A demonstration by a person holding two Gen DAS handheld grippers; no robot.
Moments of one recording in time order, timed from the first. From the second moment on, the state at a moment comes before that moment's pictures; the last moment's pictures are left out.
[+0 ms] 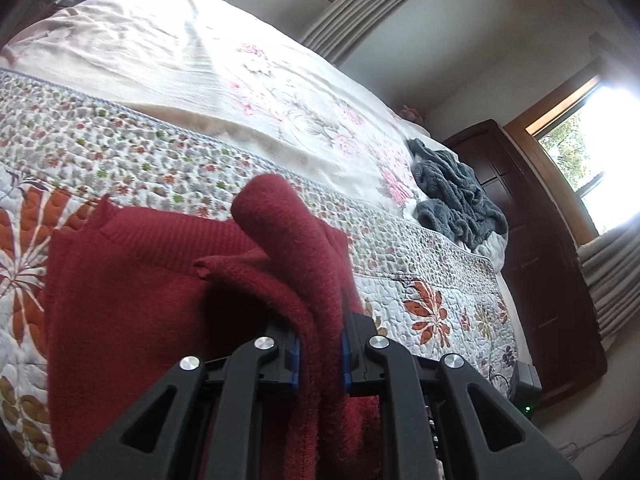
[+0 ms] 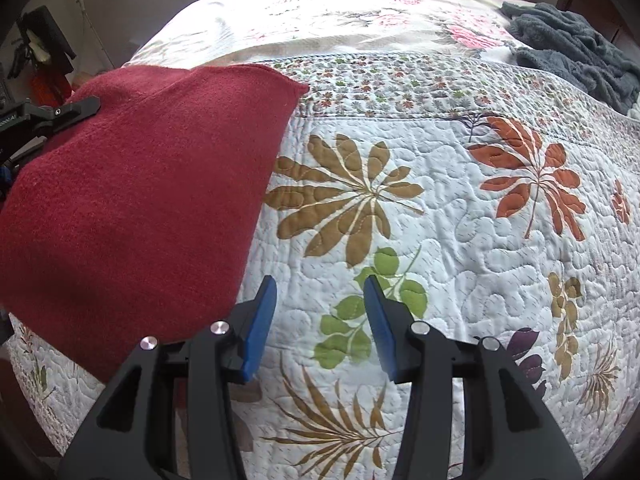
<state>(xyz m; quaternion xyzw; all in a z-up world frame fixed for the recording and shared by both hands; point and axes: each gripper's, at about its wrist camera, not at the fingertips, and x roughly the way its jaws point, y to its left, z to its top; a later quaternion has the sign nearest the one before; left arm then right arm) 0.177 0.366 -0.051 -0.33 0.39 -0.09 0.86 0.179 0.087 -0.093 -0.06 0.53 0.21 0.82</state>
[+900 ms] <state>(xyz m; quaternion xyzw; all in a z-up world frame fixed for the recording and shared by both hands) 0.129 0.484 -0.122 -0.33 0.43 -0.02 0.84 0.157 0.165 -0.116 -0.04 0.58 0.29 0.76</state>
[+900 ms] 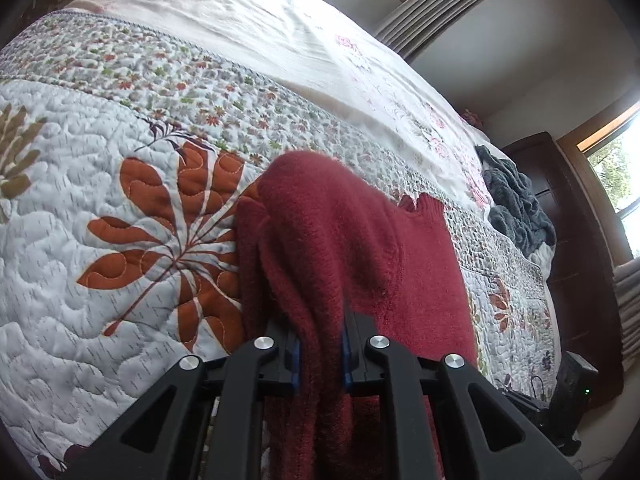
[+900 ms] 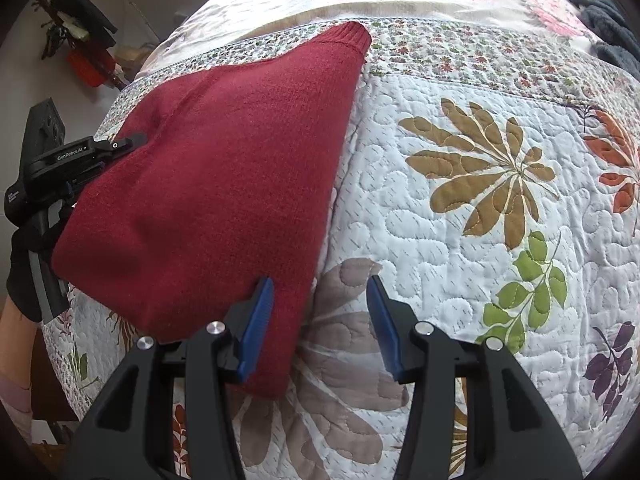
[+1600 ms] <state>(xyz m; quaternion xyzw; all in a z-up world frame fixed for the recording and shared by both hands) 0.037 0.420 -0.079 -0.27 0.47 -0.03 0.84 0.139 0.178 -0.127 -0.02 0.62 0.31 0.72</state>
